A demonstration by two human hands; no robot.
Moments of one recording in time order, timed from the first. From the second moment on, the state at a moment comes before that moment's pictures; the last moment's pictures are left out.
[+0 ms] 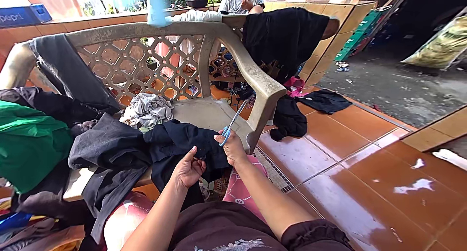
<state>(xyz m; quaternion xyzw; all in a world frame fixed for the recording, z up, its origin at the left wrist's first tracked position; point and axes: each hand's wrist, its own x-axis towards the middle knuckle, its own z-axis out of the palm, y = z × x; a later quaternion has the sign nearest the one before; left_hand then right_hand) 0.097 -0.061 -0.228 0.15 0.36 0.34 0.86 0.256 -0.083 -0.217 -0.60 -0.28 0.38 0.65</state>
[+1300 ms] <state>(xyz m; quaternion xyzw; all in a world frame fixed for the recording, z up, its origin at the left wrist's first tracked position) 0.108 -0.056 -0.216 0.38 0.33 0.33 0.80 0.250 -0.184 -0.249 -0.48 -0.34 0.66 0.47</state>
